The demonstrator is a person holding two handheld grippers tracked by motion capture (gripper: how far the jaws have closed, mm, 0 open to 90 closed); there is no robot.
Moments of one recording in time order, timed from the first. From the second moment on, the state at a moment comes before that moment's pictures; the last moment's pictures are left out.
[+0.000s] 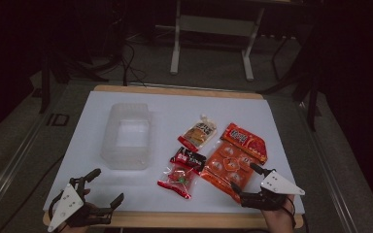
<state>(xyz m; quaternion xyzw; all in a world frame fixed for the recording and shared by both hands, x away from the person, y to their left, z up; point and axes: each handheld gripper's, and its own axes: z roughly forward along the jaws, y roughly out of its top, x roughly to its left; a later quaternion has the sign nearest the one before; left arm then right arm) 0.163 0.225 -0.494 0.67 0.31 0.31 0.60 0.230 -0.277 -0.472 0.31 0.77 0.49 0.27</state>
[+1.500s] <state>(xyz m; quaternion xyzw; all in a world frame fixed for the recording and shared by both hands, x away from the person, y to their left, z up) 0.161 0.219 -0.493 0.68 0.29 0.30 0.60 0.258 -0.313 -0.380 0.35 0.70 0.52 0.36</state>
